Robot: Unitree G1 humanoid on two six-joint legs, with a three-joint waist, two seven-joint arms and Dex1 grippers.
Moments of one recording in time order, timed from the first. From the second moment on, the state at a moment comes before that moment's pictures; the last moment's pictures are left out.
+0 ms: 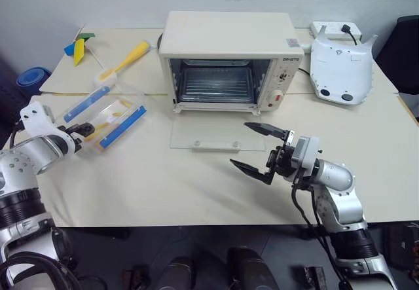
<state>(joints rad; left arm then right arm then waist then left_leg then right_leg) -0.61 0.69 0.55 0.26 -0.75 1.14 0.27 -0.30 -0.41 0.03 -0.08 0.40 -0.25 1.02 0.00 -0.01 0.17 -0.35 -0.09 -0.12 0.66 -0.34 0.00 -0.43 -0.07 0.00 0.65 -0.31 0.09</state>
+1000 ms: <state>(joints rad) -0.94 0.59 0.20 0.10 -0.64 1.40 -0.15 -0.09 -0.50 -0.07 -0.13 0.37 -0.29 0.94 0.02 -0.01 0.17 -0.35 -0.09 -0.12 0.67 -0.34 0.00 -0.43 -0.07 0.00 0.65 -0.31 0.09</state>
